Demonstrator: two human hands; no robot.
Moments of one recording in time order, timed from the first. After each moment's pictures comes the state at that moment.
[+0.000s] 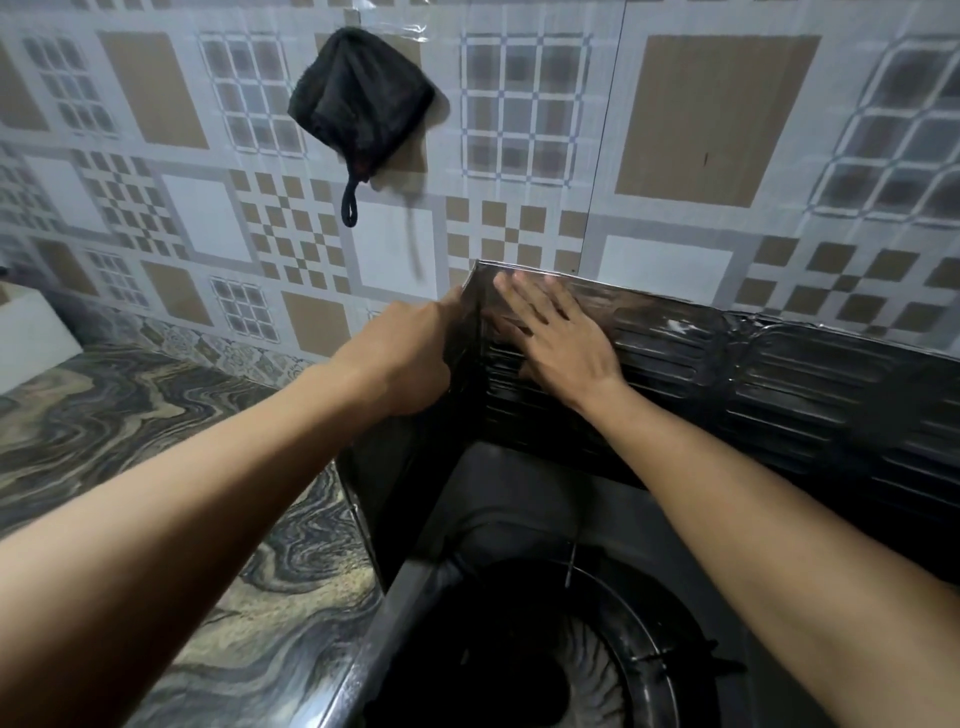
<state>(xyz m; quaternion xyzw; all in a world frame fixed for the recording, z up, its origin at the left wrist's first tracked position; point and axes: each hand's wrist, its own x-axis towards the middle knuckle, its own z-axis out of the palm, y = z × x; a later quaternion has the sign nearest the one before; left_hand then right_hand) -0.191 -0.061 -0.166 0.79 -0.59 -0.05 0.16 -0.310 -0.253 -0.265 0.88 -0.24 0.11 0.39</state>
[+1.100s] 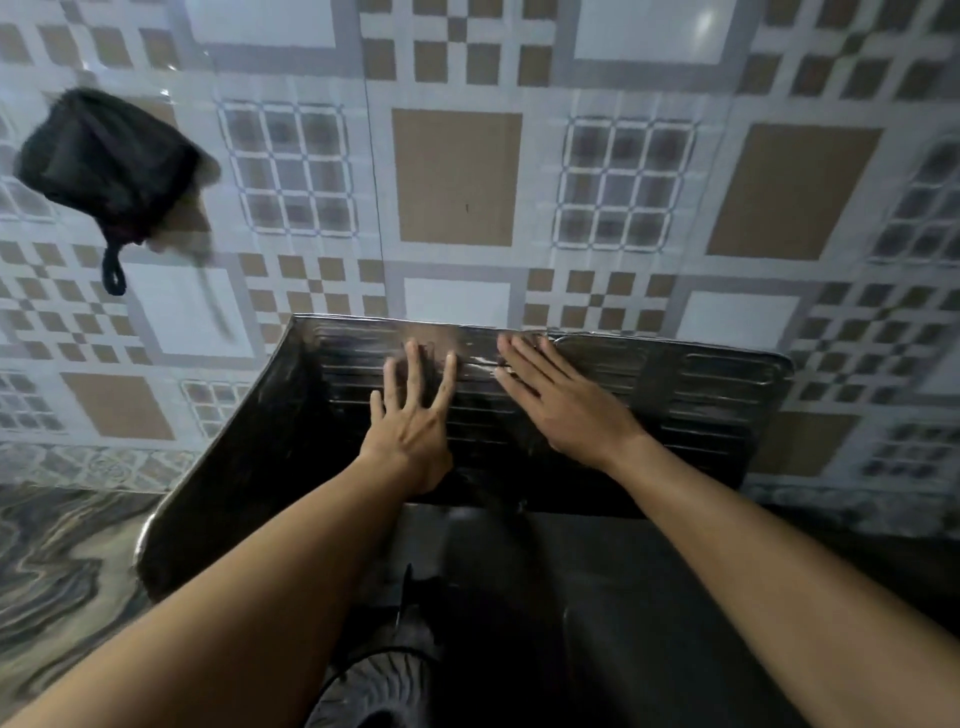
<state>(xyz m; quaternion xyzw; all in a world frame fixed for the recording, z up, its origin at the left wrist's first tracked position) -0.302 -0.169 -0.260 0.72 -0.70 -0.03 0.05 -0.508 -0.242 -0.255 0.90 -0.27 0.10 0.33</state>
